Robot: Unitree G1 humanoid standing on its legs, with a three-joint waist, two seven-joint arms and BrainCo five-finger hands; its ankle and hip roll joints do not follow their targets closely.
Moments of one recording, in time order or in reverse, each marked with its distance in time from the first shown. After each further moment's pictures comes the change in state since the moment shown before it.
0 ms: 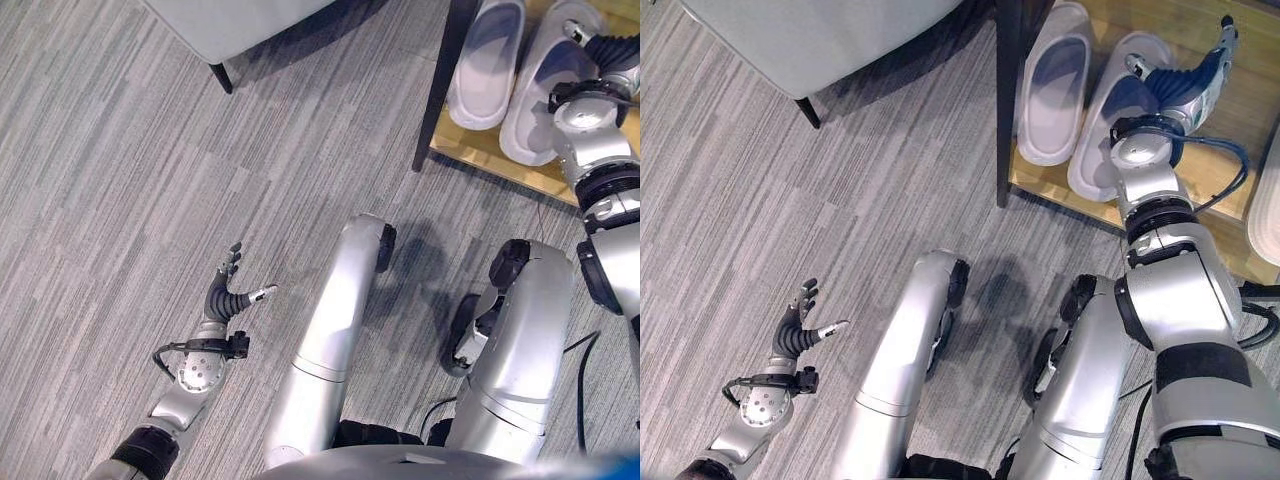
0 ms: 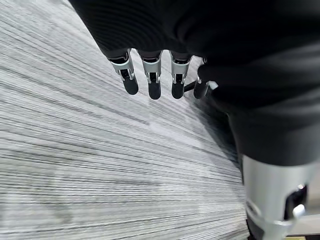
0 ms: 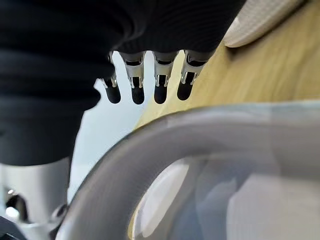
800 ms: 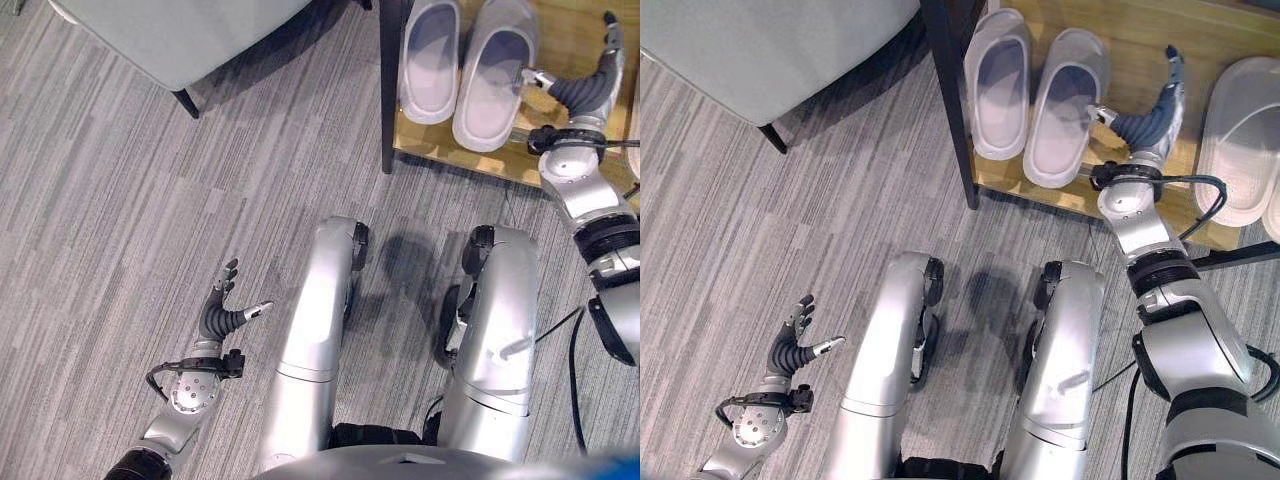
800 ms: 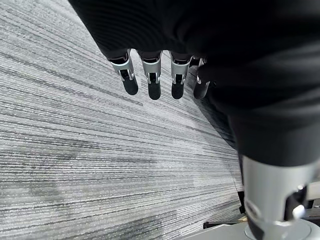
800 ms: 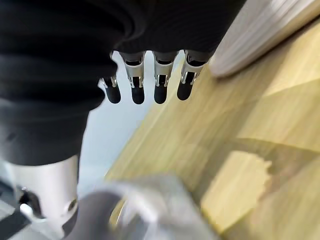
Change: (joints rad) left arm 0.080 0.004 0.011 -0.021 -0.002 -0.012 -0.015; right arm 0.300 -0.059 0.037 -0.404 -0.078 -0.024 0.086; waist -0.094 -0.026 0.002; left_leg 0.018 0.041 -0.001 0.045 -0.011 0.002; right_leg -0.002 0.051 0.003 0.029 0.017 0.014
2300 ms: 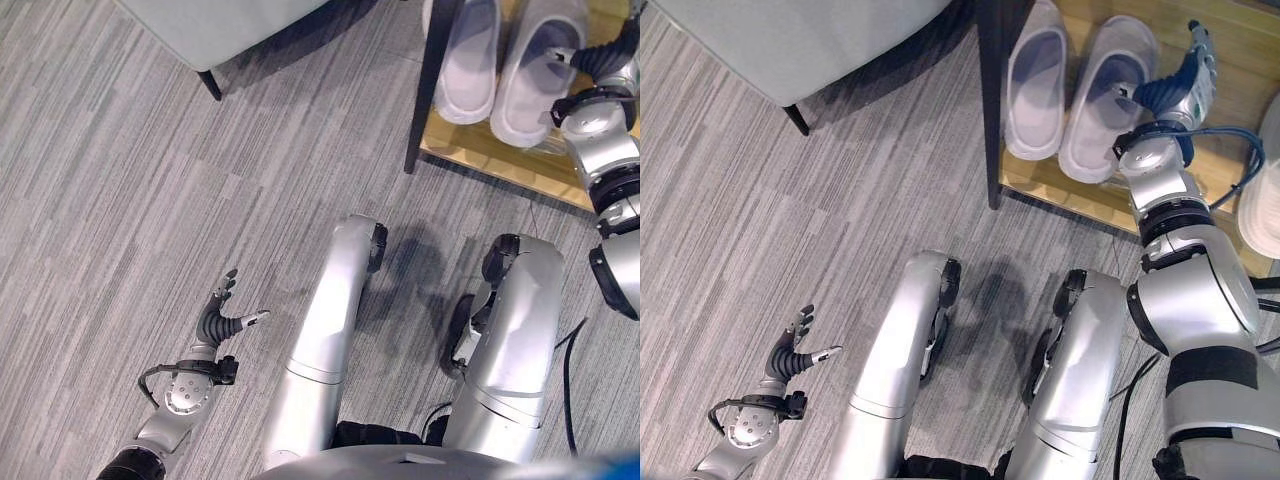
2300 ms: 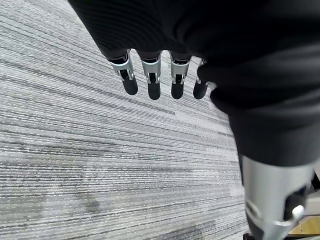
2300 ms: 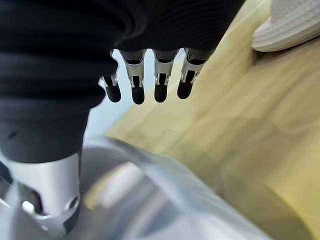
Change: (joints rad) left arm -0.016 0.015 -0.006 0.095 -0.004 0.020 -0.046; right arm -0.232 0.009 0.042 0.230 -0.060 0.085 0.043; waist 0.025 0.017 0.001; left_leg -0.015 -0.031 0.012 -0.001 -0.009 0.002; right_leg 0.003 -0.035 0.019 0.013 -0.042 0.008
